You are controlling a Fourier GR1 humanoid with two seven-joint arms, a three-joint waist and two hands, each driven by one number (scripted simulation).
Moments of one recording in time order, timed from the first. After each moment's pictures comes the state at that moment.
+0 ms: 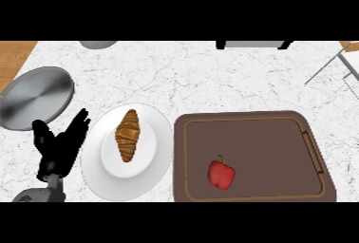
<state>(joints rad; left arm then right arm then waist) -0.04 0.23 0.01 -1.40 0.18 0.05 0.27 -0.95 -0.78 -0.65 -1.14 1.19 -0.17 0.96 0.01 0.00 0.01</state>
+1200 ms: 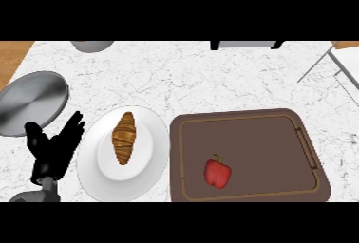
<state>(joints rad) -0.03 0.23 0.05 -1.40 0.18 0.04 0.28 -0.81 -0.83 -0.91 -1.77 1.28 -0.18 1.07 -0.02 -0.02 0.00</state>
